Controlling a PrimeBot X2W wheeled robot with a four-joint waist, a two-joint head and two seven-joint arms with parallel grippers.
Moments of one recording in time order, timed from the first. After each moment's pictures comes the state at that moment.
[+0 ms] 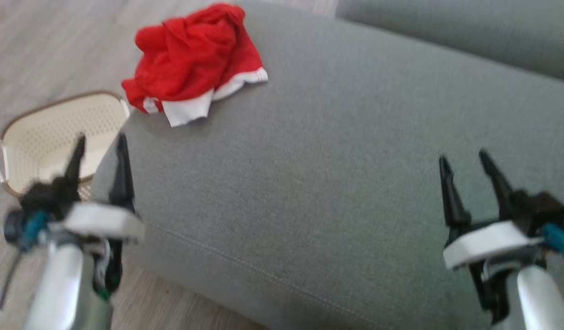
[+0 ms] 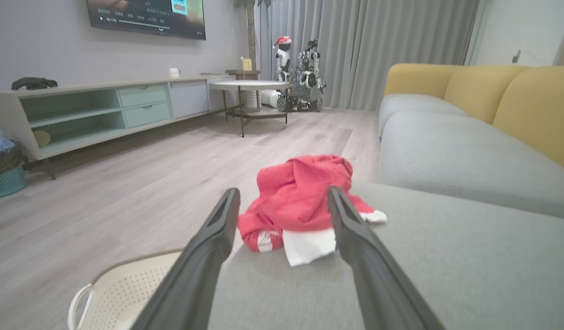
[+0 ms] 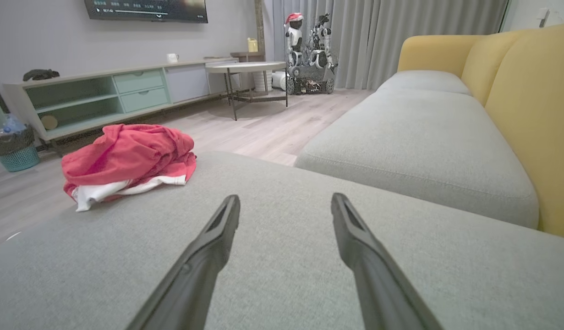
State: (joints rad) left arm -0.20 0.18 -0.10 0.25 -0.22 0.02 -0.25; right arm -0.03 -0.05 0.00 0.02 0.06 0.13 0.00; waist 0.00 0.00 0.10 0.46
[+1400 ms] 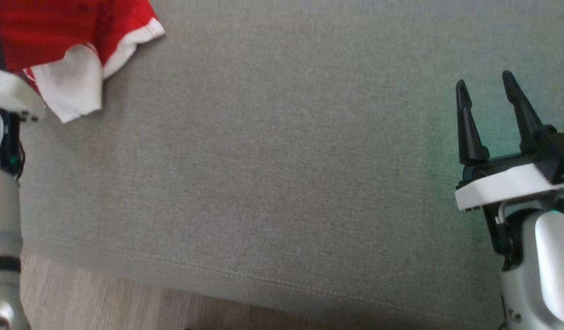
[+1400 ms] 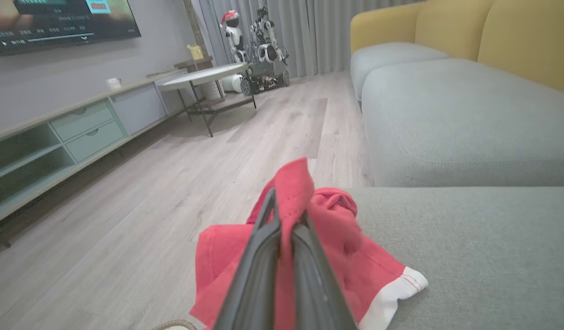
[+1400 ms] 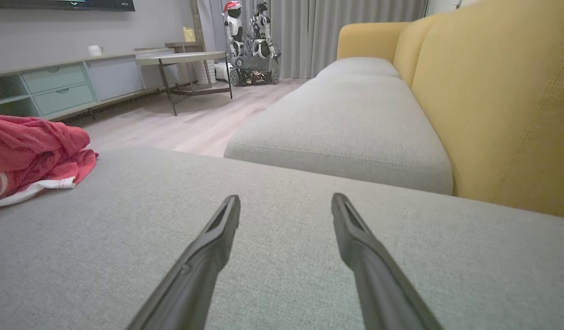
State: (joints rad) left arm -0.82 0.35 -0.03 0.76 -0.17 -0.12 -0.26; right arm -0.25 -0.10 0.01 -0.03 0.04 0.13 0.02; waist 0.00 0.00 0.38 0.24
